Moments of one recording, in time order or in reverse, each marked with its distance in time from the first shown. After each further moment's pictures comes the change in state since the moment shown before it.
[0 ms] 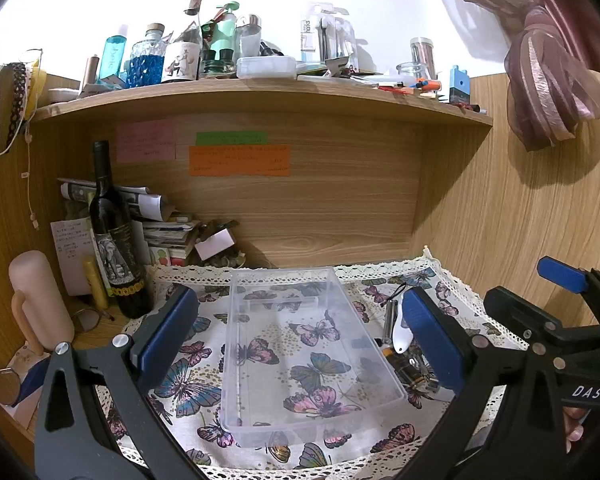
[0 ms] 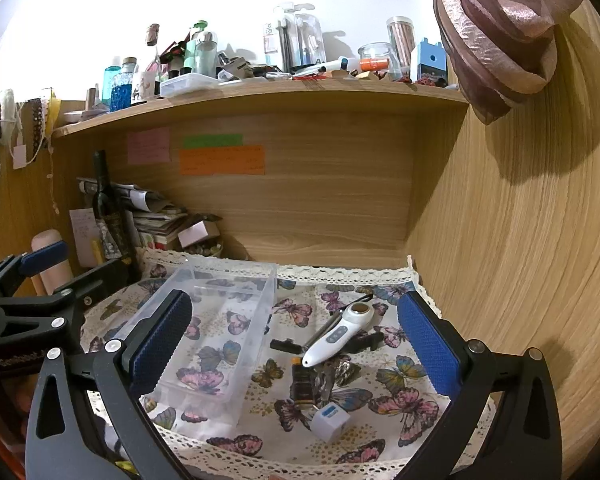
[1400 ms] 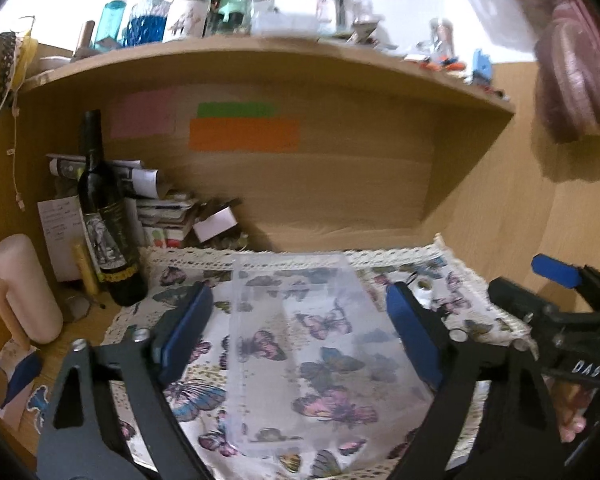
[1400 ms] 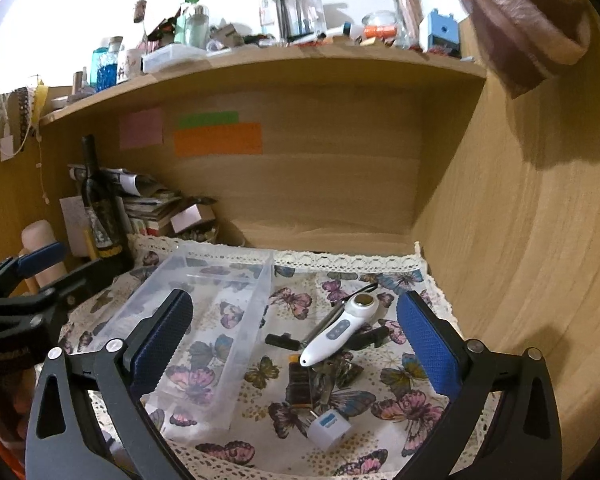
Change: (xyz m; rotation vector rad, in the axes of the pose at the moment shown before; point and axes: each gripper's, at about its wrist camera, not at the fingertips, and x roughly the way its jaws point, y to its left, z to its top) left arm 0.042 0.022 -0.004 -0.031 0.085 -0.005; right arm 0.042 -0.005 0.005 -0.007 0.097 0.016
